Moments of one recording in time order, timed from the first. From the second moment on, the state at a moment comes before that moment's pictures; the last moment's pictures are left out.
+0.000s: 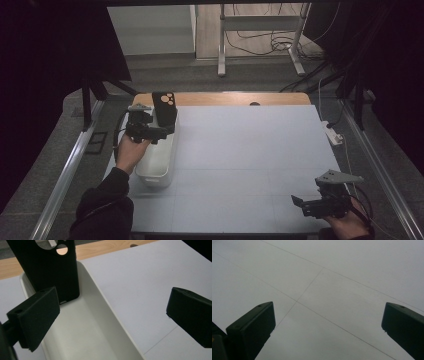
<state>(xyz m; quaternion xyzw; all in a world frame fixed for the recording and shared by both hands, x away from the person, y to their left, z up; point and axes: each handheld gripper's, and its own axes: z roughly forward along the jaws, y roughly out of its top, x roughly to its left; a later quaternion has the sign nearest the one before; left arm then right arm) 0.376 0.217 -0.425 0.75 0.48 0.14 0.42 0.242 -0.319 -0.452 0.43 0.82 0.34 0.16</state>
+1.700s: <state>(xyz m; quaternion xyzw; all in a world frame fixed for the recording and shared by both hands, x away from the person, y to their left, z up) 0.273 0.225 -0.438 0.77 0.43 0.13 0.46 0.241 -0.319 -0.452 0.43 0.82 0.34 0.17</state>
